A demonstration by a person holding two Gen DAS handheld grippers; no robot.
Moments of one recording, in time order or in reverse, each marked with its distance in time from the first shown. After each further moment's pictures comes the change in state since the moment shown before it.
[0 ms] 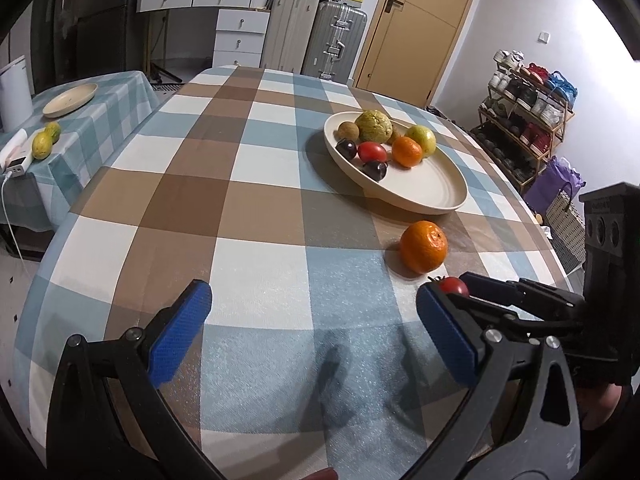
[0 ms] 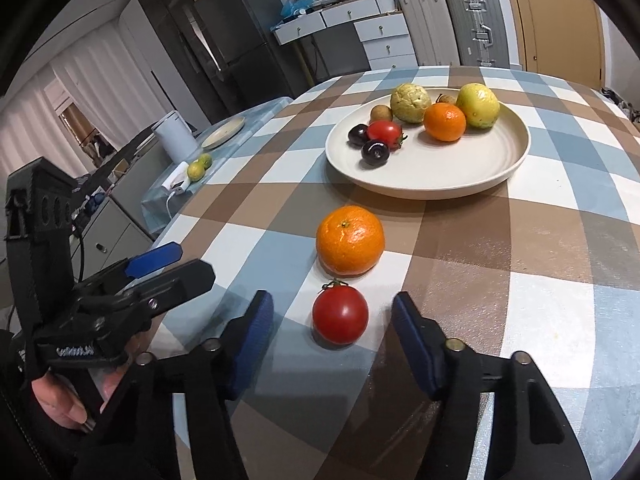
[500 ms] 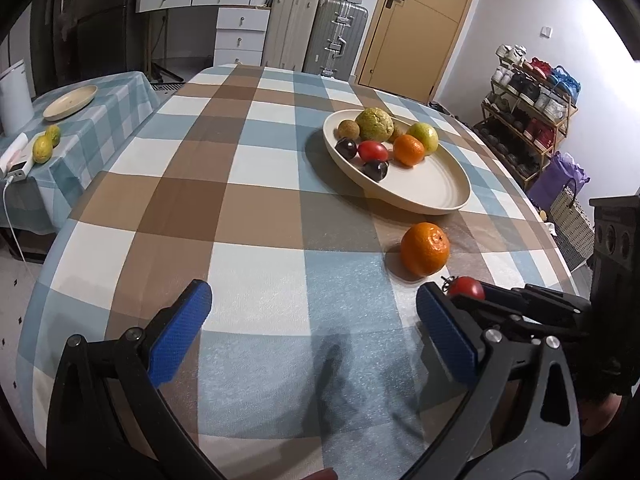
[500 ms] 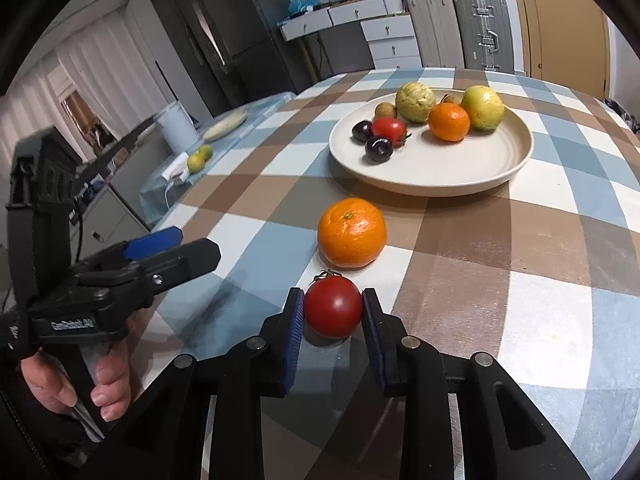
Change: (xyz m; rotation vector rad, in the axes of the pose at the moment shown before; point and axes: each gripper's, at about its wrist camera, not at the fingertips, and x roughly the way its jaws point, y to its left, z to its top) left arm 0.006 -0.006 0.005 0.015 0.014 0.015; right arm -0.005 -0.004 -0.005 -0.019 -0.011 -0.003
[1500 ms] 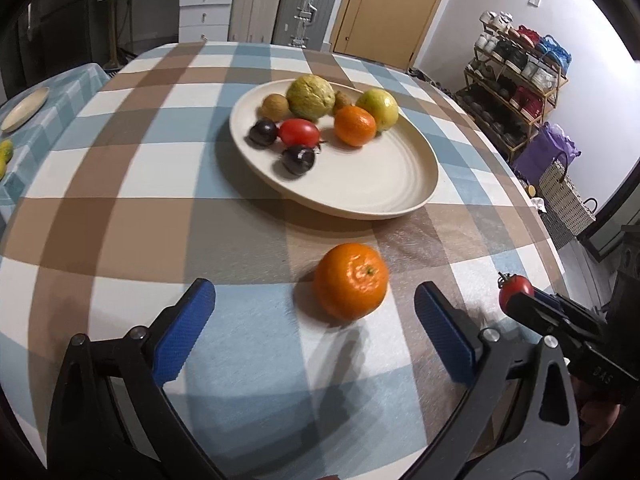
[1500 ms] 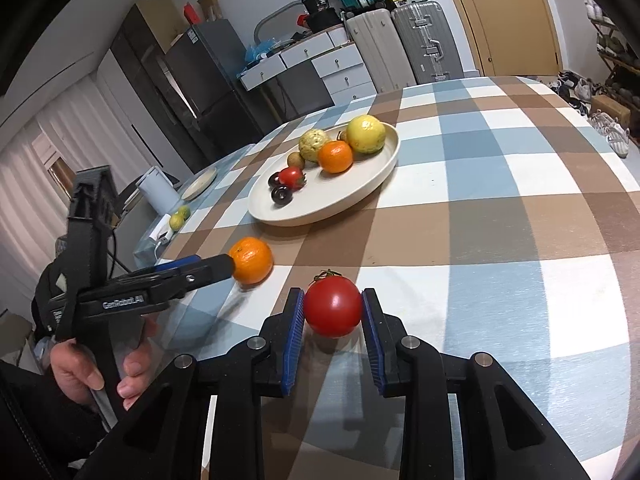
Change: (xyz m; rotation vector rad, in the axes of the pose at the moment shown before) left arm 0.067 -0.072 0.031 0.060 0.132 -0.061; right arm -0.063 -0.083 -0.016 0.170 -0.135 -0.017
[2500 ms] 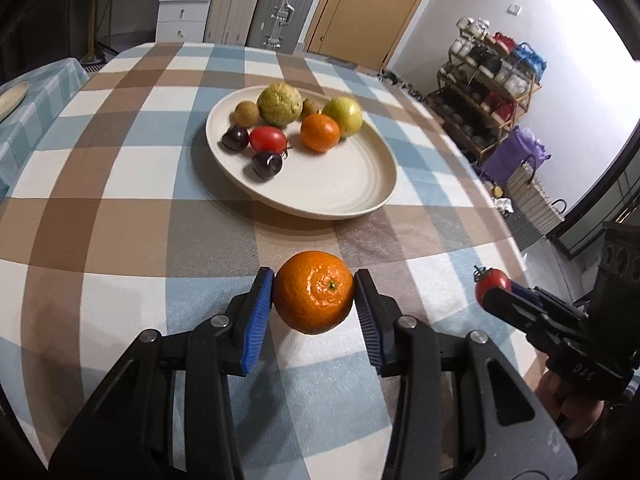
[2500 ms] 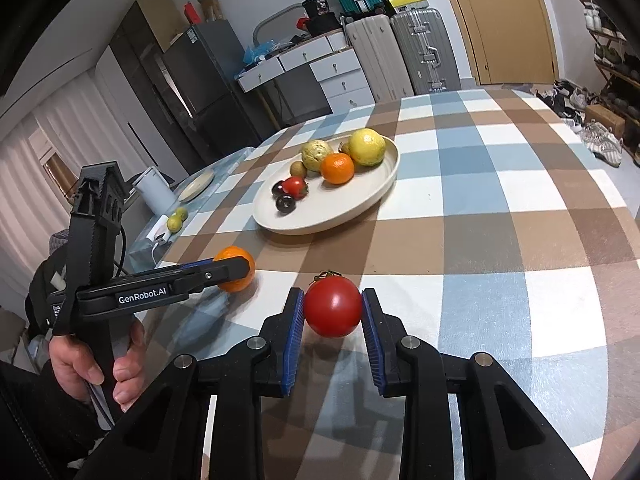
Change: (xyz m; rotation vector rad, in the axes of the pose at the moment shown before) left arm -0.031 0.002 0.000 -0.008 -0.011 -0.132; right arm -0.019 0.022 0.005 -0.039 -0.015 -0.034
